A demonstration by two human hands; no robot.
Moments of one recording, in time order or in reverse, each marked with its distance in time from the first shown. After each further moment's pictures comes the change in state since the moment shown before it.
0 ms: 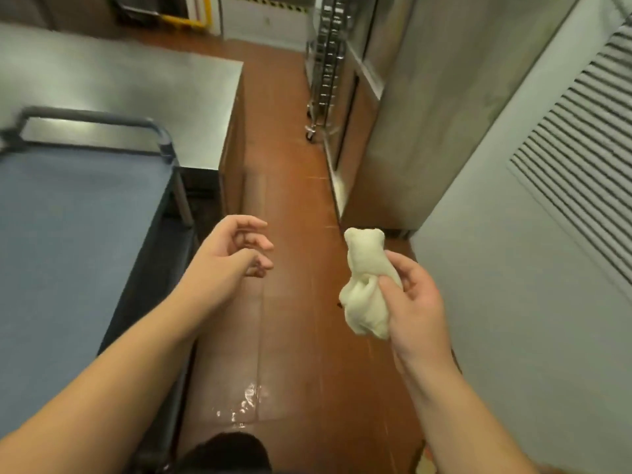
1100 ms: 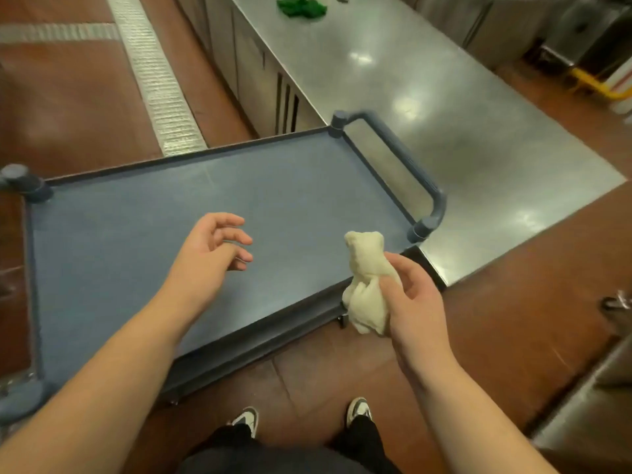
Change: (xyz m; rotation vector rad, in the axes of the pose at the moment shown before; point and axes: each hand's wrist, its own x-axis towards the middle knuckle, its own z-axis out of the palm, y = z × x) left_hand 0.152 -0.048 -0.255 -0.075 1.275 -0.094; right_hand 0.289 0.029 0.447 -0.207 -1.187 -0.025
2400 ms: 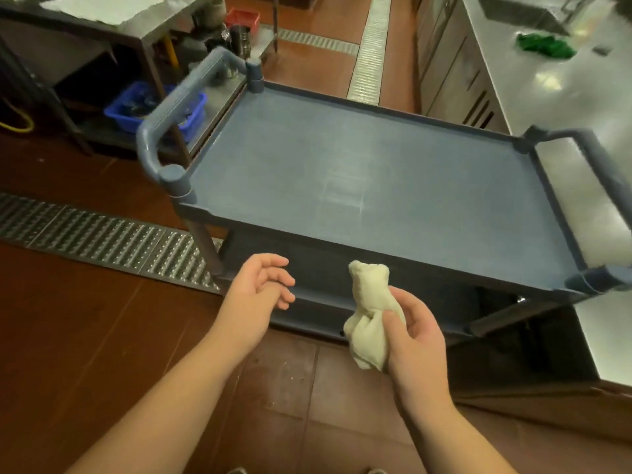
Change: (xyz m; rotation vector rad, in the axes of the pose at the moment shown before) left_hand -0.183 -0.210 0.039 -0.088 0.529 0.033; right_hand -0.045 0.176 0.004 -0.065 -0.559 -0.063
